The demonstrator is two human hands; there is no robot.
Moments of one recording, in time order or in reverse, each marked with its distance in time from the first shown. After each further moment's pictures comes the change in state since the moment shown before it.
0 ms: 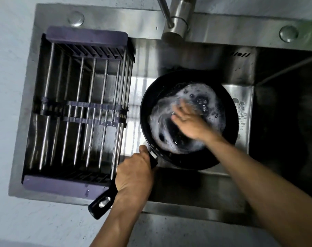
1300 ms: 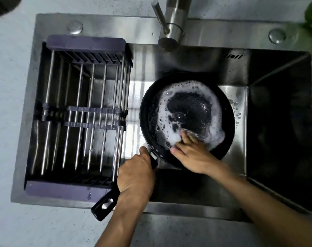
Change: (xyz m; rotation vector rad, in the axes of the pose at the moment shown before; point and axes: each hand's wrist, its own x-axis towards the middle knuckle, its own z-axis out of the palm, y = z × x) left_hand -0.002 -0.002 -0.004 -0.090 0.005 -0.034; right_hand -0.038 -0.002 0.038 -0.193 -0.068 0.001
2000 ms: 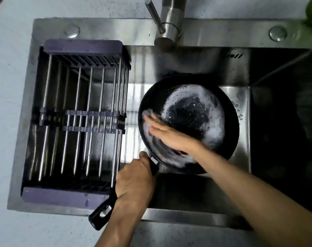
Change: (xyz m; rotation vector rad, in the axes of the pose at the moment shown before) left_hand 0.001 0.002 0.002 -0.028 -0.048 -0.011; right_hand 0.033 -0.034 -0.038 0.559 -0.023 -0.210
